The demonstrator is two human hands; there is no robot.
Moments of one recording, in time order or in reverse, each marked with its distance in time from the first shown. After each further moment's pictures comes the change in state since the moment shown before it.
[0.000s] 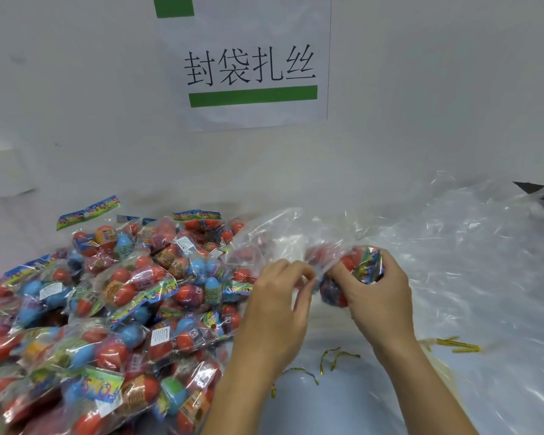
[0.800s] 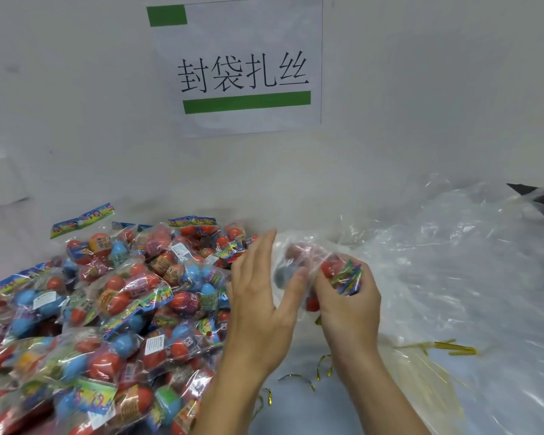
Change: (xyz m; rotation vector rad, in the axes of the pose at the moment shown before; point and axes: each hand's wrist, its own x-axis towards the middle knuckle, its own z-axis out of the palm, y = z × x) left_hand 0.003 0.003 -0.007 -0.099 0.038 -0.216; right_hand -0.019 0.005 0.032 0.260 0.077 0.108
